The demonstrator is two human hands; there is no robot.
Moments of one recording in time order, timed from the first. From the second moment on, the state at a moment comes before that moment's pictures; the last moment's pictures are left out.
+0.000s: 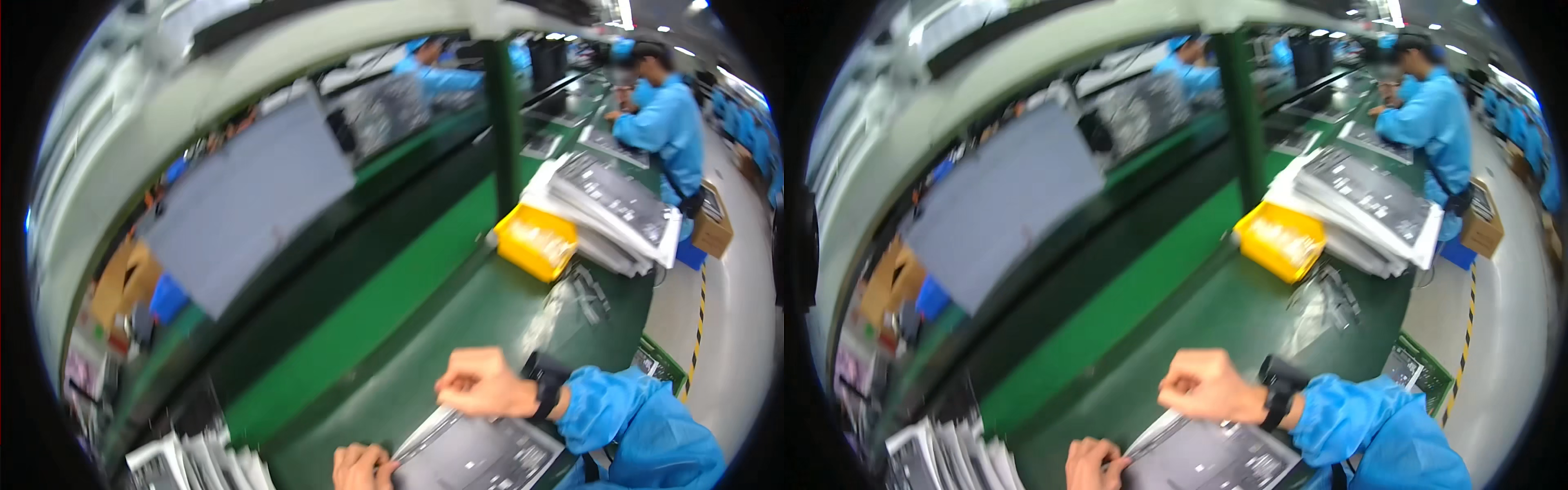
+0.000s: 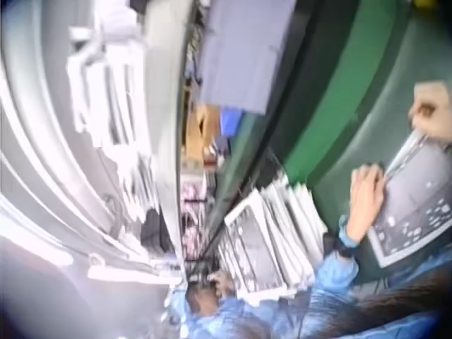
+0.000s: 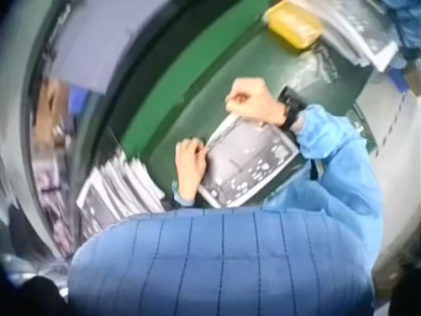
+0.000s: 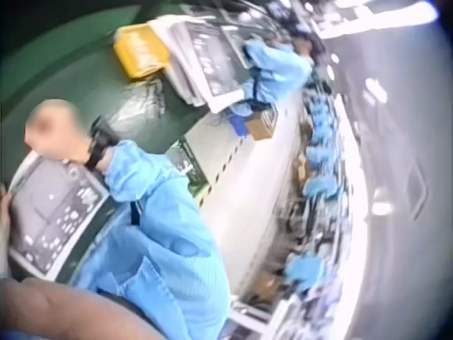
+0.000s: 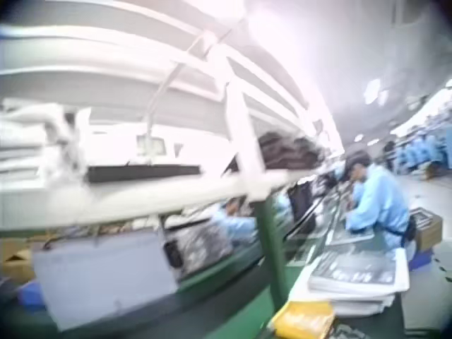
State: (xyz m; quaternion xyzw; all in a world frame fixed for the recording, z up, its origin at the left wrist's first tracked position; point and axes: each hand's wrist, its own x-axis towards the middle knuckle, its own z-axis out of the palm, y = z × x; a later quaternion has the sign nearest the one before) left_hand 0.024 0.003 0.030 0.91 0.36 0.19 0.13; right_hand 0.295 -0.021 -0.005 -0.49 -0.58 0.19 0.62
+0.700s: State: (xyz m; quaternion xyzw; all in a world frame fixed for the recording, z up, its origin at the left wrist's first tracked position) left_hand -0.013 0.337 -0.013 0.89 0.34 0.29 0.10; right_hand 0.280 -0.009 -0.008 -0.53 -0.57 0.13 0.62
